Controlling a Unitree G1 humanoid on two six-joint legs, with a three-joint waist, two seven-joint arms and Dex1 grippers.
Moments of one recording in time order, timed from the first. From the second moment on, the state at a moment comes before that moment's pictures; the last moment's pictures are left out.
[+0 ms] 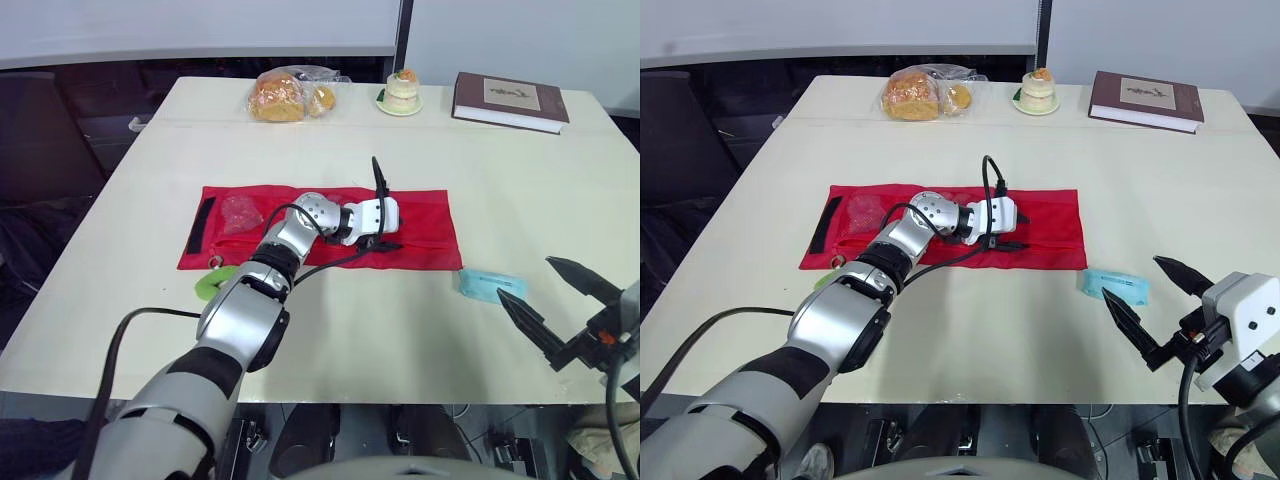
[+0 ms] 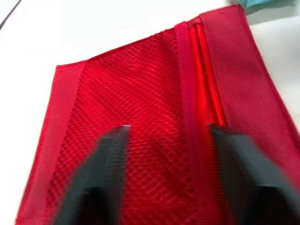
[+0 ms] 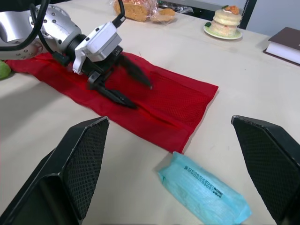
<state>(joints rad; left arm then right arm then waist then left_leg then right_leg) -1.10 0.19 -0.32 1.15 0.22 -0.47 -1.03 0.56 -0.63 -0.59 -1.00 0.82 0.52 0.42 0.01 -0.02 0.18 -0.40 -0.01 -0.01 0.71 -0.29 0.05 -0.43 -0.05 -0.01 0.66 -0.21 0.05</state>
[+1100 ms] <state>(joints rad) -1.05 0.16 -0.27 0.98 0.13 -0.42 -1.15 -0.03 -0.93 -0.09 -0.14 0.33 0.34 0.97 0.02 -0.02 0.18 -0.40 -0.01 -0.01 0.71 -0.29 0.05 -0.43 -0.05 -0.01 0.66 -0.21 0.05</state>
